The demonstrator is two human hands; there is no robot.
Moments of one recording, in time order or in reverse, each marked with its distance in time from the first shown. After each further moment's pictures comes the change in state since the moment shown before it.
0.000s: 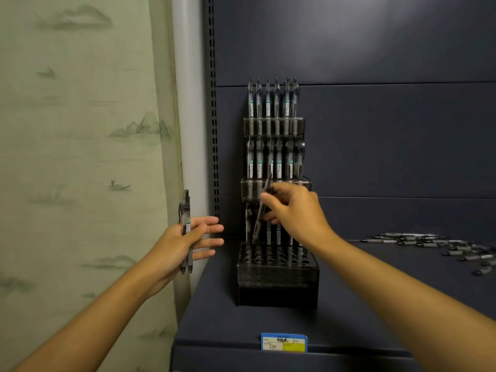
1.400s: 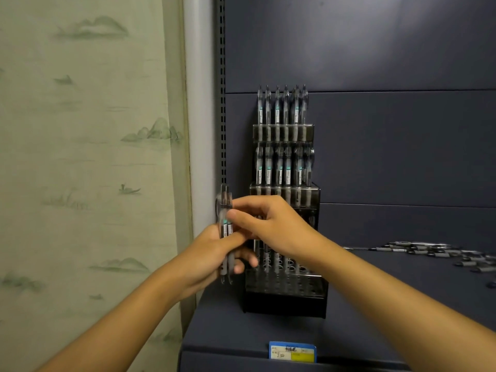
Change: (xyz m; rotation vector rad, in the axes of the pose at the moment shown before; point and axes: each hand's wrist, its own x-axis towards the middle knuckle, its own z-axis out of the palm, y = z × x) left_hand -0.018 0.026 0.044 -0.129 -0.301 0.038; right_hand -0.014 -0.045 0.017 0.201 -0.386 -0.097
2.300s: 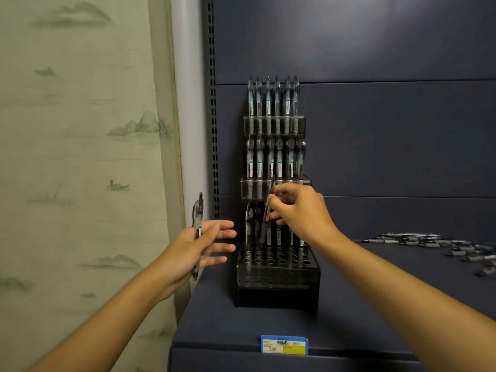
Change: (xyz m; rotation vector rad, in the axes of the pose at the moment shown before) left_hand 0.009 -0.029 -0.035 0.049 0.228 -0.056; right_hand 0.002 0.048 -0.035 -0.142 0.416 0.164
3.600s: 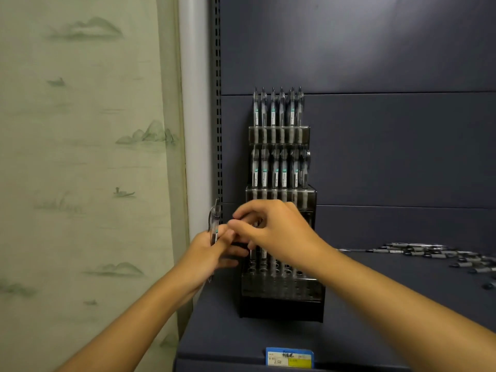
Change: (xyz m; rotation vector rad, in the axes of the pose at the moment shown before) left_hand 0.003 0.006 0.020 0.139 0.030 0.090; right_hand -0.024 -0.048 0.016 -0.174 -0.294 -0.211
